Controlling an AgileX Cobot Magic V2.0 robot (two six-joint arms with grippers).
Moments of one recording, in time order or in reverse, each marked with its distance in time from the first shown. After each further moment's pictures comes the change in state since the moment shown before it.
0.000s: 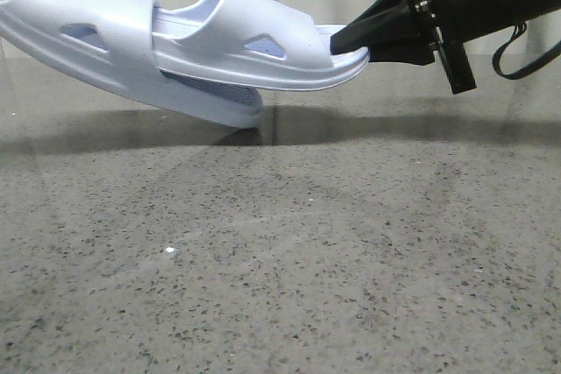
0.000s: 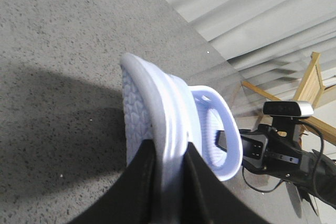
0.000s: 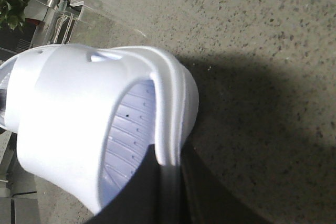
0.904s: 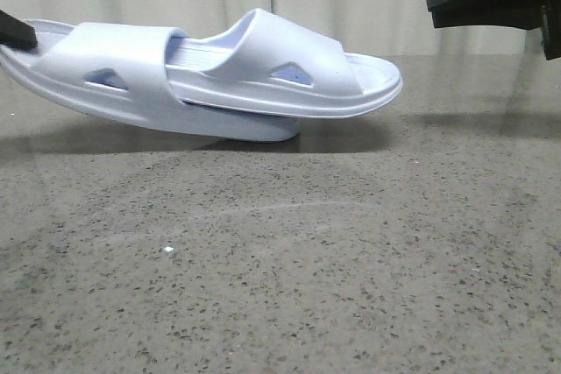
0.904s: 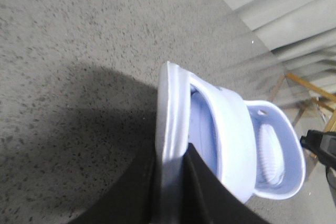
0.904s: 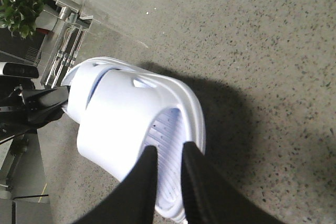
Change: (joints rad) left arm -0.077 0.138 0.002 -0.030 -0.132 0.140; right arm -0.268 -0.059 -0.011 -0.127 0.213 0.008
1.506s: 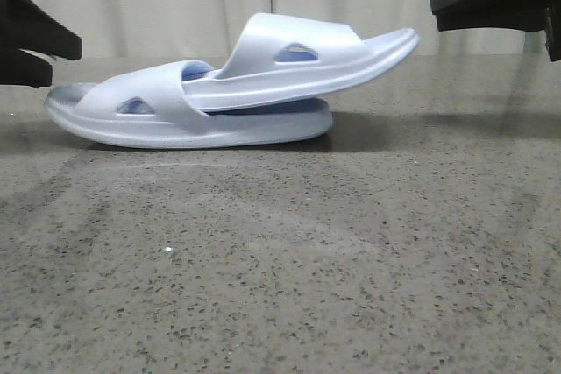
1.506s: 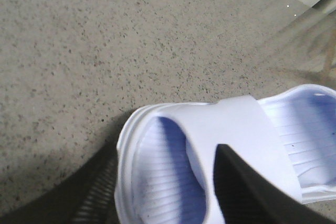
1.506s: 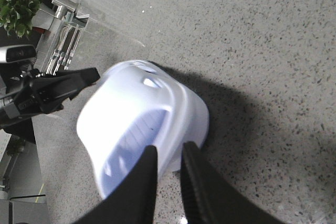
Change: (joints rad) left arm -0.083 0.099 -0.113 0.016 -0.145 0.297; right arm -0.009 -0.003 0.000 -0.008 0.000 0.000
